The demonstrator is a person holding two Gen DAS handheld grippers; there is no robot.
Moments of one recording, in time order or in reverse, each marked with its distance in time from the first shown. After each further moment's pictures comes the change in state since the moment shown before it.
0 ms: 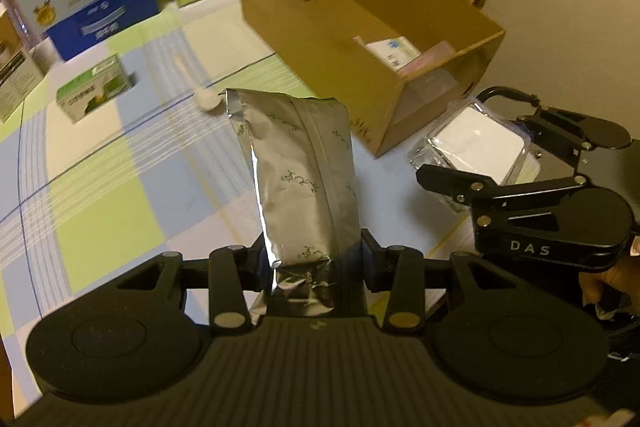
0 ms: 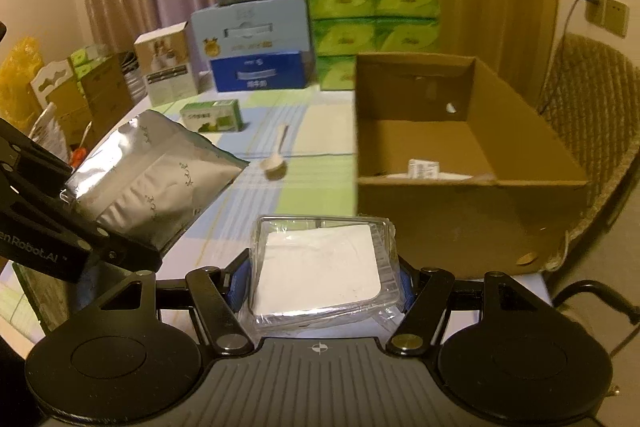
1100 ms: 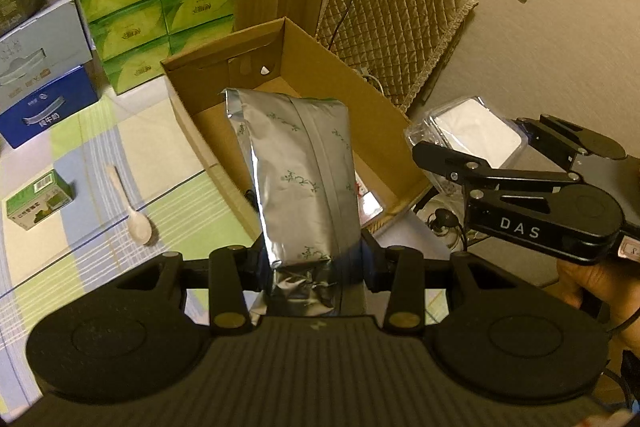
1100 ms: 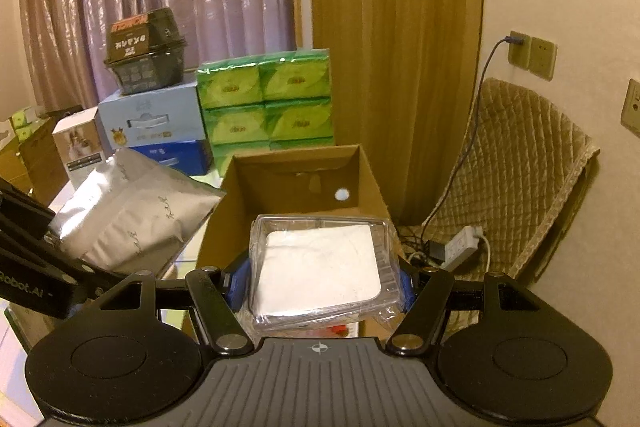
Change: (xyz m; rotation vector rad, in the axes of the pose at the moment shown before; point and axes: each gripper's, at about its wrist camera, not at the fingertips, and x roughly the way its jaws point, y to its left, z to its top) left arm -0.001 -0.054 0.149 -0.012 -0.064 -0.104; right arm -0.035 -0.116 0.107 0.065 -0.111 -0.150
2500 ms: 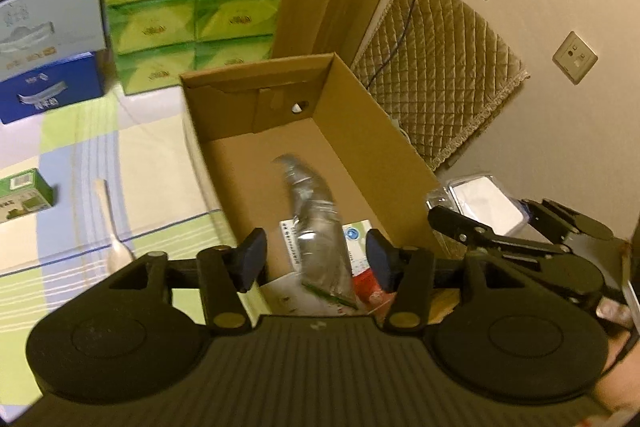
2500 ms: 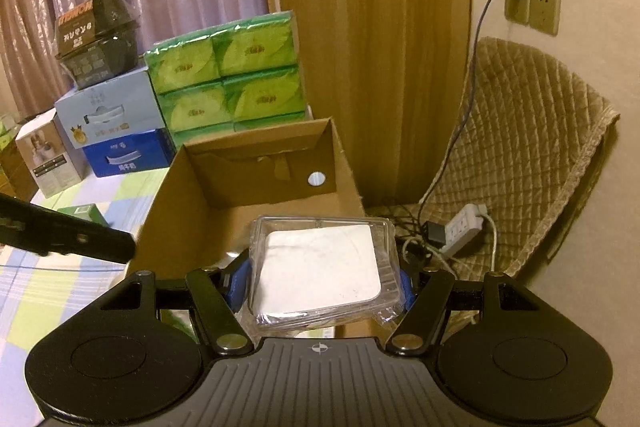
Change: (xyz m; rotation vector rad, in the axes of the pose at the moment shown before) left arm 0.053 0.043 0.041 -0.198 -0.105 0.014; right arm 0.081 -0.047 0.008 0.068 0.081 0.006
